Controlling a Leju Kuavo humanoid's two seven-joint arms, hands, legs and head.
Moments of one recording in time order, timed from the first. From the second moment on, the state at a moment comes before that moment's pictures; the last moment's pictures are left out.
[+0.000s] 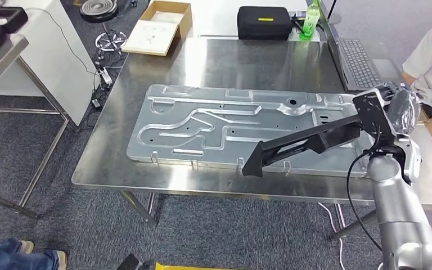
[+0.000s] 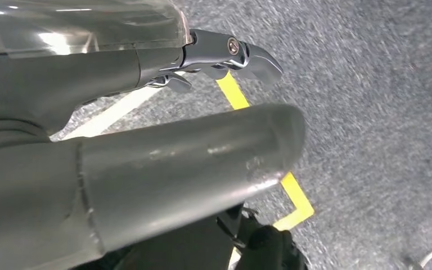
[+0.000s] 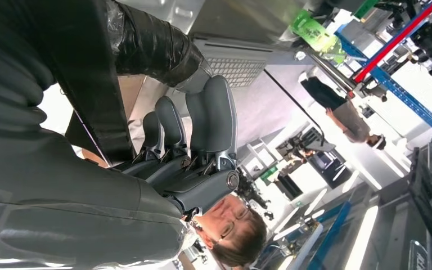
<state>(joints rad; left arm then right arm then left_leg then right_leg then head) -0.12 0.00 -0.22 -0.31 -0.23 -0.18 -0.53 -0.57 -0.27 -0.06 -1.24 0.55 -0.41 -0.07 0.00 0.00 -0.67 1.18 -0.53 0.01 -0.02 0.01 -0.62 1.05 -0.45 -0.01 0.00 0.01</state>
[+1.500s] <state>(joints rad) -0.12 0.00 -0.22 -0.31 -0.22 -0.17 -0.53 -0.62 -0.30 -0.06 -1.17 0.45 -0.34 0.00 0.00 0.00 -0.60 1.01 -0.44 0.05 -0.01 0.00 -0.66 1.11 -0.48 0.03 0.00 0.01</state>
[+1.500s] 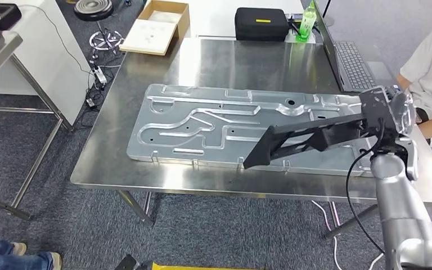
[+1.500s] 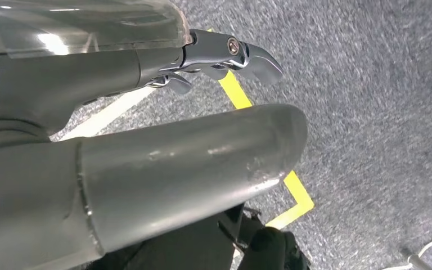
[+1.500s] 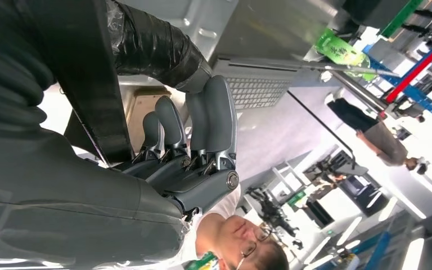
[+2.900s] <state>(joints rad) -0.11 0.01 -0.21 -0.29 -0.22 -0.12 -0.55 -0.95 -0.38 0.05 -0.76 0.19 -0.13 0.22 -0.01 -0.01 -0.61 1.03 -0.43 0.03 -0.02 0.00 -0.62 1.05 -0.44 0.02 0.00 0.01</state>
